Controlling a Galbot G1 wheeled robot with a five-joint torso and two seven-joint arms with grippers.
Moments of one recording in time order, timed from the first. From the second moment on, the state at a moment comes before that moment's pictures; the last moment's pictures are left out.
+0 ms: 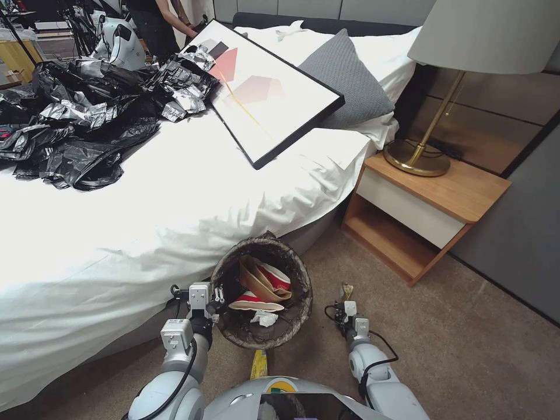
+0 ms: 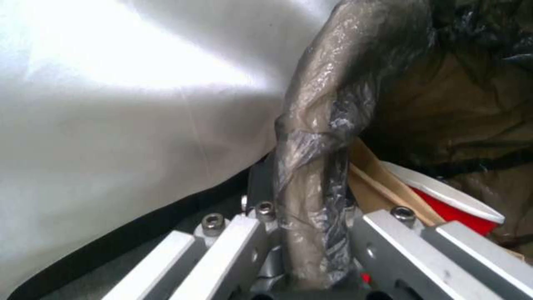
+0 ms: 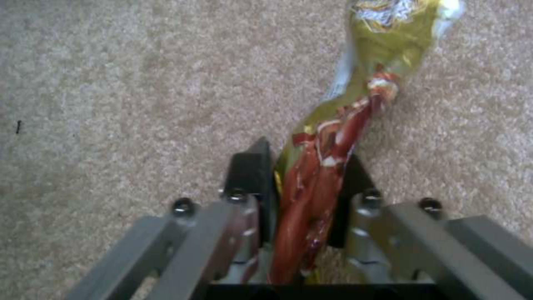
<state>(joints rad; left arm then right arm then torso) 1.83 -1.47 -0.38 -2.39 -0.12 0.38 -0.18 -1.31 1.38 0.41 1.29 0.22 -0.08 0.12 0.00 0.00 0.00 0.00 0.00</state>
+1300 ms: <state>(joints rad) 1.84 -1.47 -0.35 -2.37 -0.13 0.39 -0.18 -1.56 1.25 0.37 2.17 0.47 0.41 -0.52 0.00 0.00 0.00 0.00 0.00</state>
